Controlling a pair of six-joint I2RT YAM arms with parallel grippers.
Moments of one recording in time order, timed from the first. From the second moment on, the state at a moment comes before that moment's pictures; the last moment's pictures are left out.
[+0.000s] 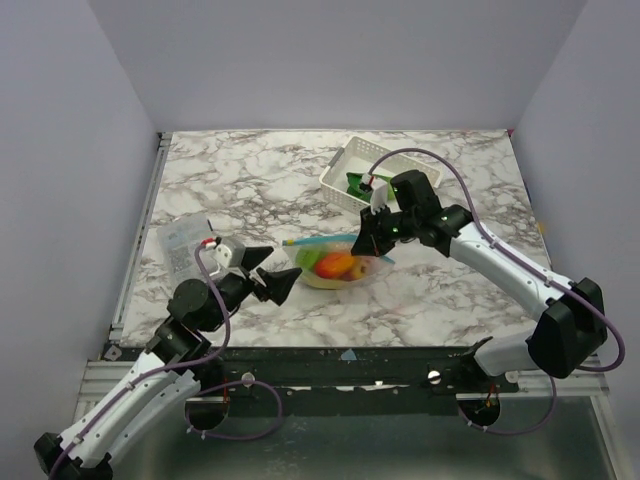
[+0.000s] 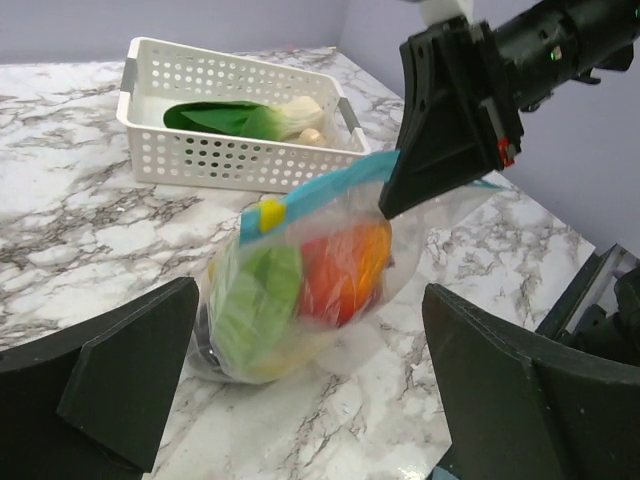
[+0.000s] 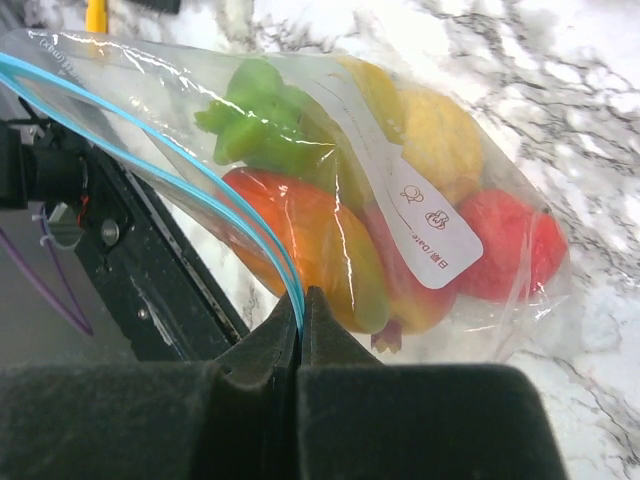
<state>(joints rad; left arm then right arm) -0.67 0.37 0.41 0.01 0.08 -0.32 0.61 1.39 1.12 -0.49 -0.50 0.14</state>
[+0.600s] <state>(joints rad) -0.67 0.53 0.03 0.81 0.04 -0.28 0.57 1.42 1.16 -0.53 -0.54 0.13</state>
